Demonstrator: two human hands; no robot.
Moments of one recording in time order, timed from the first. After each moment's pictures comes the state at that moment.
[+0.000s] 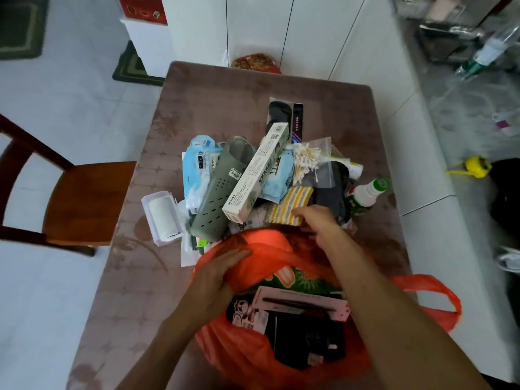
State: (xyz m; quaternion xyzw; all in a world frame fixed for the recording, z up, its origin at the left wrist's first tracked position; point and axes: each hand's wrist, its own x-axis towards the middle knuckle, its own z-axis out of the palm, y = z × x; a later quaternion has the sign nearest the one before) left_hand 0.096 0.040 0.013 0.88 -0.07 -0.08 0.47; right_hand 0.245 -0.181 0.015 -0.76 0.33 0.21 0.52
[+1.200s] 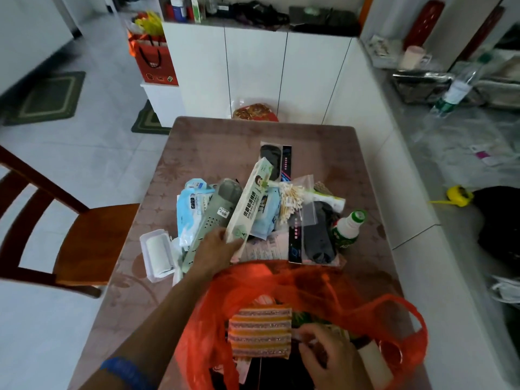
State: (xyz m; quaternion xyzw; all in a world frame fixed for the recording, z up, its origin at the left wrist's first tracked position) left_hand 0.205 0.002 0.047 0.82 0.19 -0.16 0.51; right_hand 0.058 -0.244 0.076 -0.90 -0.01 0.19 0.39
